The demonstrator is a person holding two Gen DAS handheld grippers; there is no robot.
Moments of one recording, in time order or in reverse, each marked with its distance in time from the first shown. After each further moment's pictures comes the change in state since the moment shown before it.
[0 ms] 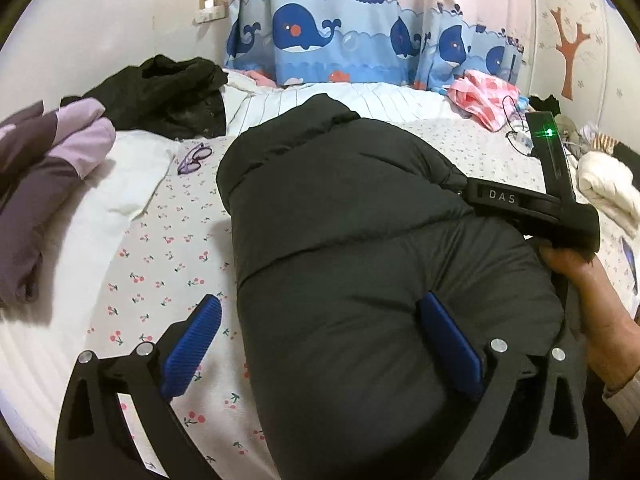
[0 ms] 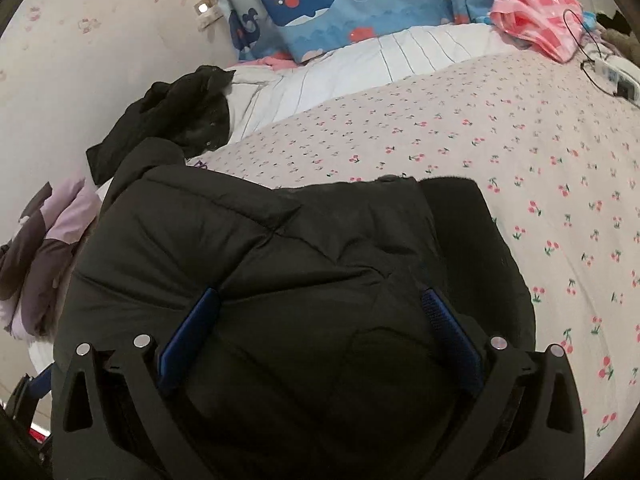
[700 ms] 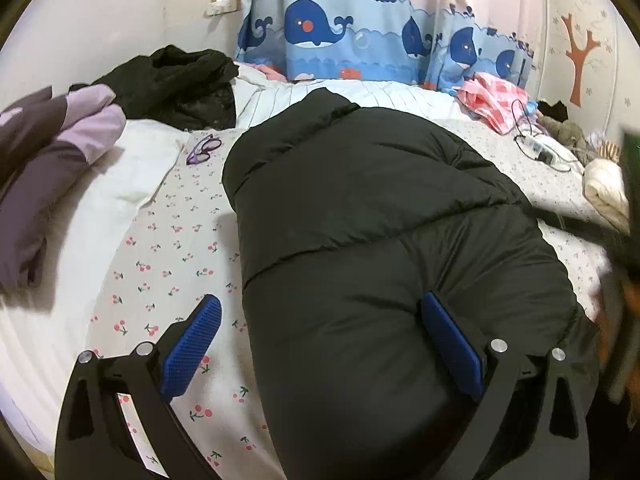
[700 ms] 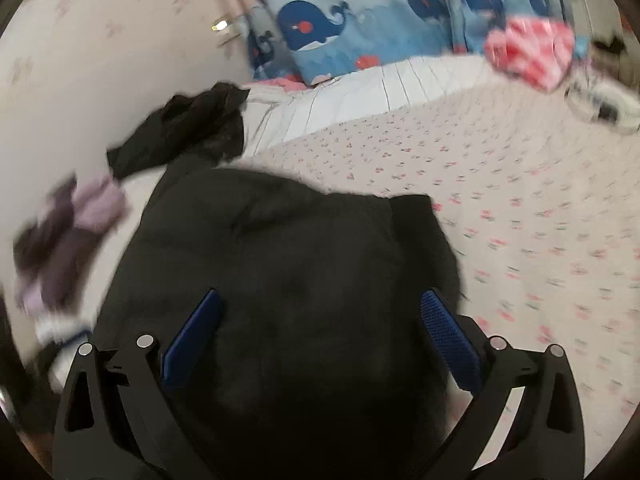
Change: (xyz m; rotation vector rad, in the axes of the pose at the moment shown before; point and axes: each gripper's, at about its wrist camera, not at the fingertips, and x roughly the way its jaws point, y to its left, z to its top) left arm -0.002 0.013 -0.003 -0.056 0.016 0.000; right arm -0.101 -0.013 -0.049 -0.157 -0.018 -0.081
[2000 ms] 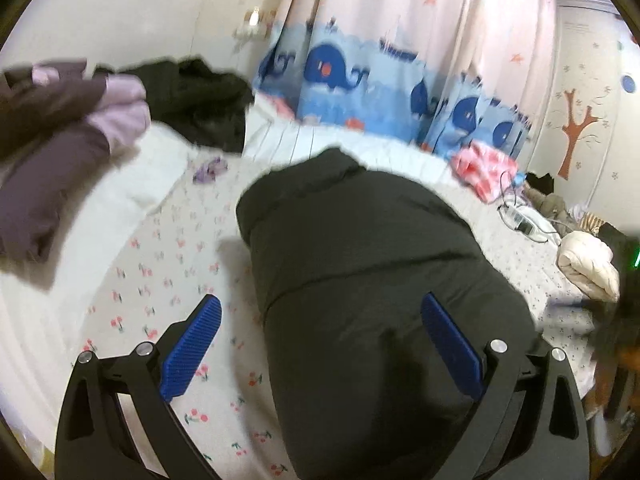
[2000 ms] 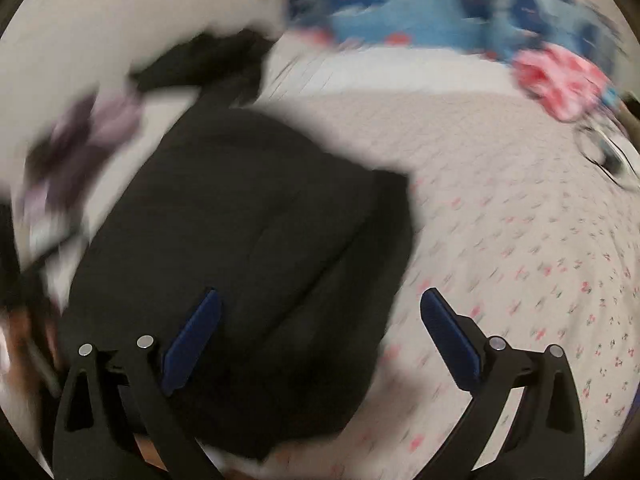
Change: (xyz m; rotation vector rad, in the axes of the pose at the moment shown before) left arm -0.034 0.026 -0.003 -0.148 -0.191 -0.085; right arm -0.032 -0.011 -0.014 -0.295 0.321 -0.005
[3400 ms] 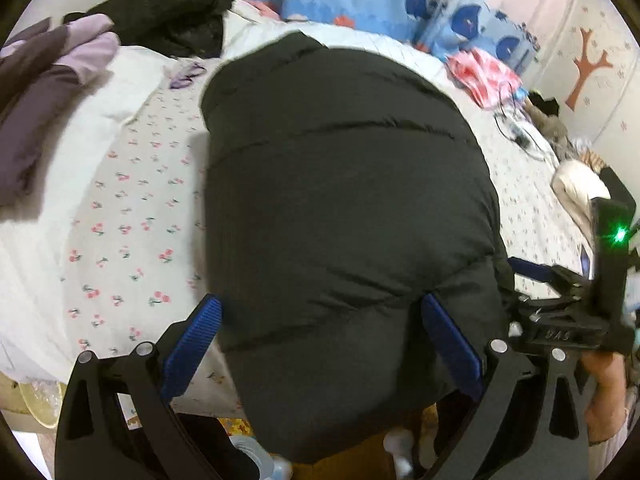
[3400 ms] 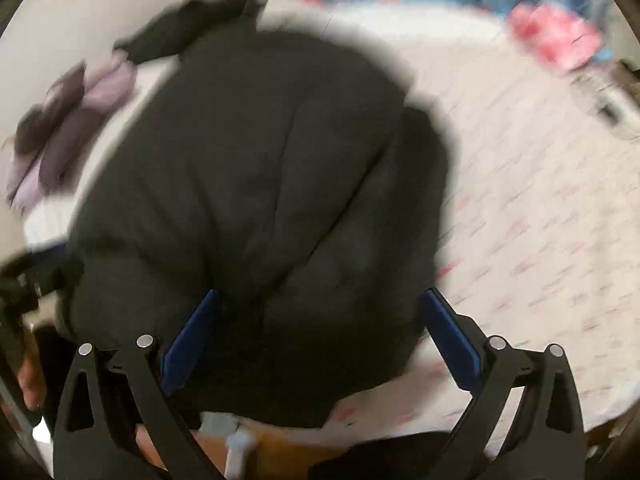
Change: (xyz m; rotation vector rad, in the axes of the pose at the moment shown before) left arm -0.003 -0.047 -0.021 0.010 0.438 -0.014; right arm -0.016 -0.001 -0.019 0.218 -0.054 0.064
